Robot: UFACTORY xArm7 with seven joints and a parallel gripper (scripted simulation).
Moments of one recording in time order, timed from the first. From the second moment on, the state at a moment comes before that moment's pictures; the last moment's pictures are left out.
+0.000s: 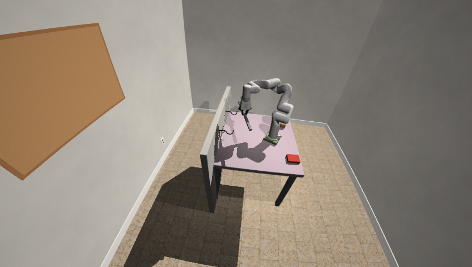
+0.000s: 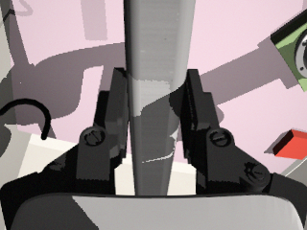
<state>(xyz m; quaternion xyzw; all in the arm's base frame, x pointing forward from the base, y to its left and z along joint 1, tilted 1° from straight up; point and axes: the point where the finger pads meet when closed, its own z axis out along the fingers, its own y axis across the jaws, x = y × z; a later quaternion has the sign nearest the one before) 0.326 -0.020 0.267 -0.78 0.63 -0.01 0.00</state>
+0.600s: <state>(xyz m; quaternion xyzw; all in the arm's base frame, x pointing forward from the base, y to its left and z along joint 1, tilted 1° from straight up) 0.326 -0.020 0.267 -0.75 0.66 -0.01 0.00</state>
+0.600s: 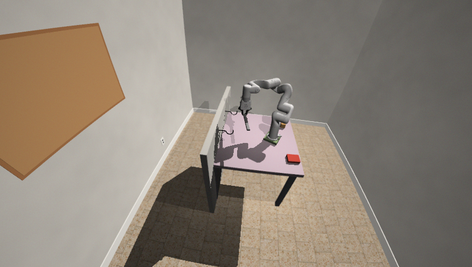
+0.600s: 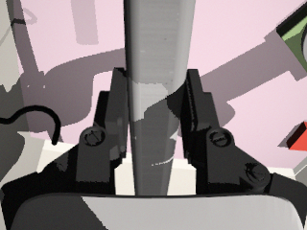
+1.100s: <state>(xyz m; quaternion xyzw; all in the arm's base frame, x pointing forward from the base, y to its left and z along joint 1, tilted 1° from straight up) 0.326 -0.020 0.267 -0.73 0.68 -0.01 0.00</state>
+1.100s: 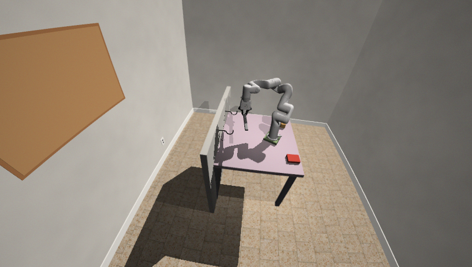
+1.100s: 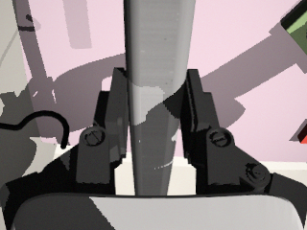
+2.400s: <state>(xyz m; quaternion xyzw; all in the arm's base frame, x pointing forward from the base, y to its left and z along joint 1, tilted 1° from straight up) 0.326 -0.020 0.267 -0.68 0.73 -0.01 0.00</state>
